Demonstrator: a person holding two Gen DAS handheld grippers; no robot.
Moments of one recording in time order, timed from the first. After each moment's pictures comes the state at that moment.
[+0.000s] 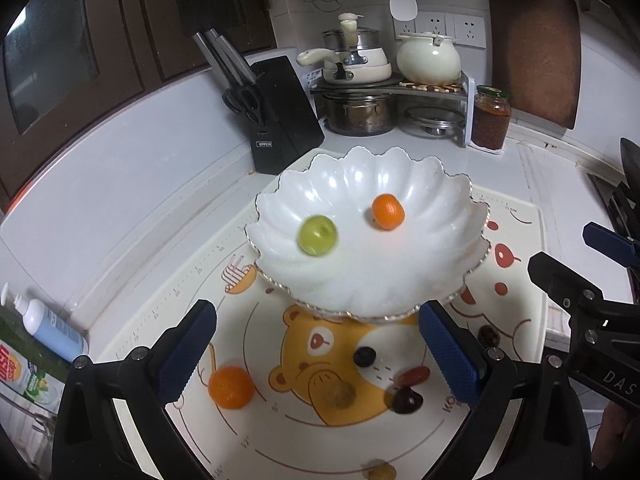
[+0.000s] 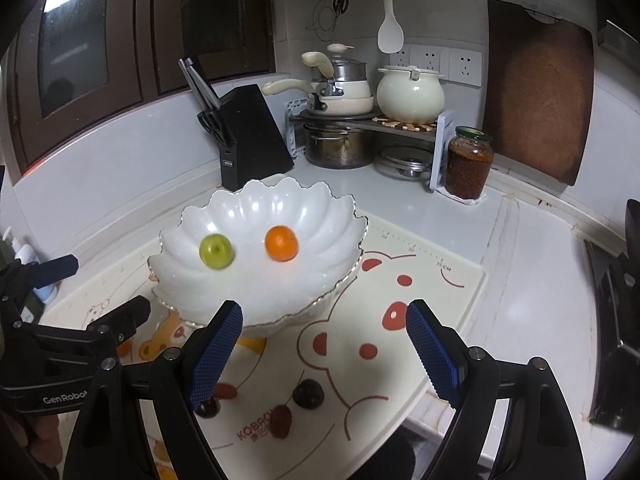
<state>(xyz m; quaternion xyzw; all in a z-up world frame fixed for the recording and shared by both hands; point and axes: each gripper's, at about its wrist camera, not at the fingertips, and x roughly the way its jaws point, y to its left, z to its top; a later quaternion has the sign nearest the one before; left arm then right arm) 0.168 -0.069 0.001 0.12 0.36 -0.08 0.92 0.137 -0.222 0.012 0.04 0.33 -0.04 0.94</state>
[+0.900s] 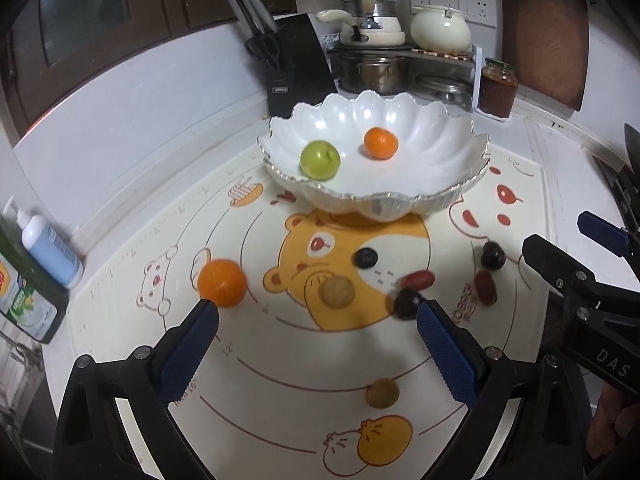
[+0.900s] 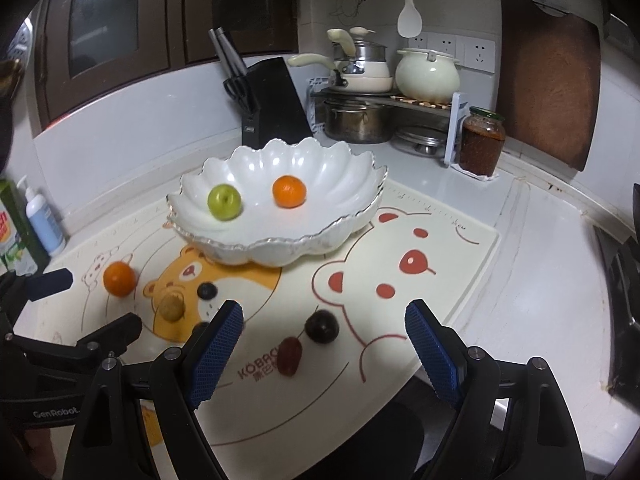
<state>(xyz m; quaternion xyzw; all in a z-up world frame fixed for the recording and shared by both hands) 0.107 -0.049 -0.053 0.09 0.40 -0.06 0.91 0.093 -0.205 -0.034 0.01 0.34 -0.01 0.94</state>
